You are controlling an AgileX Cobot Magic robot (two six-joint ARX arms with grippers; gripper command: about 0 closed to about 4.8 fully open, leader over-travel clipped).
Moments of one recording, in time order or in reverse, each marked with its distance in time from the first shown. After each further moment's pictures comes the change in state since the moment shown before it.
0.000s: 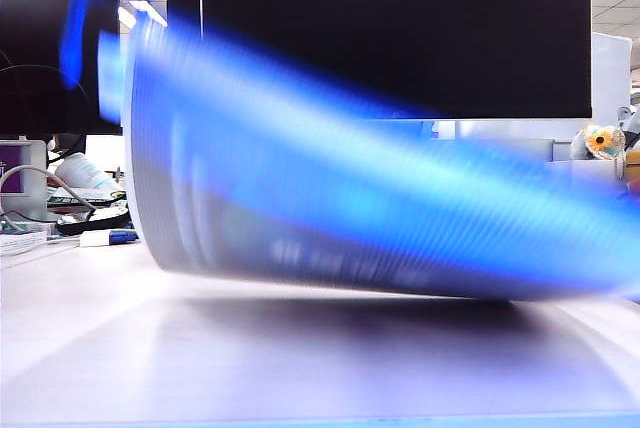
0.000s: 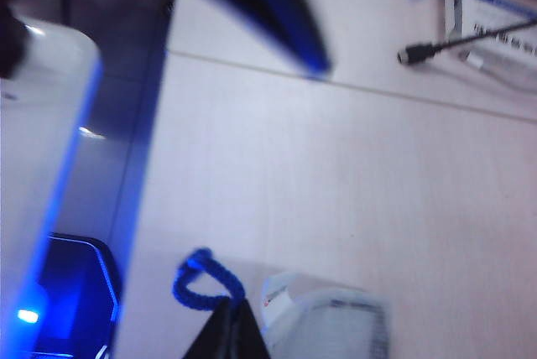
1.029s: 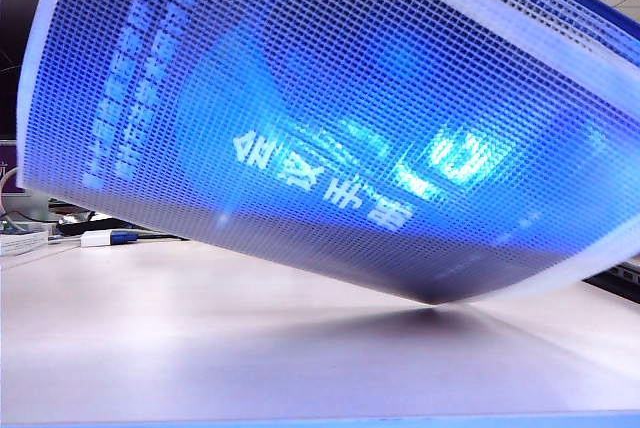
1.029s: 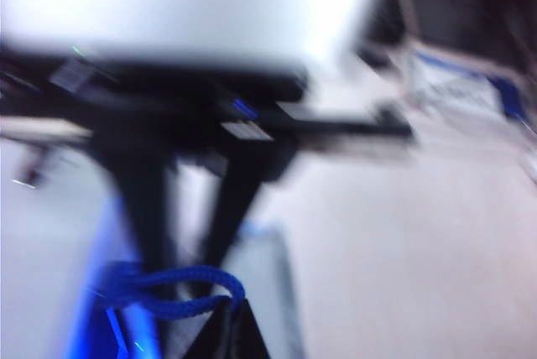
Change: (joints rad) left arm -0.415 0.212 -0.028 0.287 0.422 0.168; right arm 0.000 -0.199 0.001 -0.065 -0.001 0.097
